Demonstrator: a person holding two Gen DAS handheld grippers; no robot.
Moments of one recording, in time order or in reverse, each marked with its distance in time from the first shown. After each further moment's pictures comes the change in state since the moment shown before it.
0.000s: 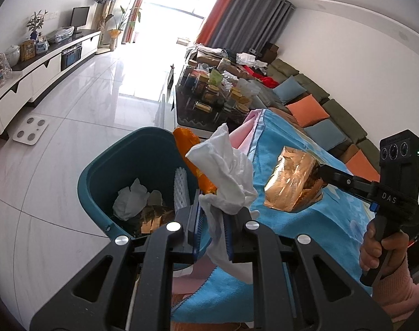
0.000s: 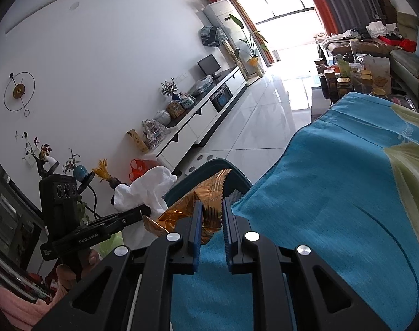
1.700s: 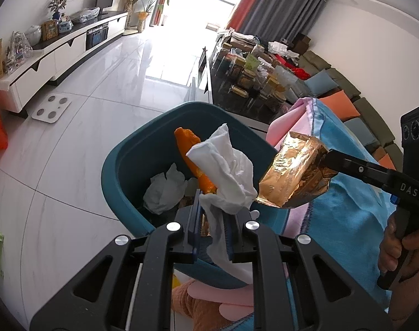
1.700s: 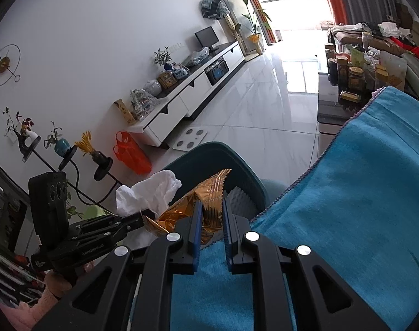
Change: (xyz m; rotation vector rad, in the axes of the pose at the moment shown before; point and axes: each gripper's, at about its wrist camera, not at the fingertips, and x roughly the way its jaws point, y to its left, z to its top) left arm 0.066 0.042 -0.005 -0.085 0.084 0.140; right arm 0.089 0.033 0.016 -0.060 0.153 -0.081
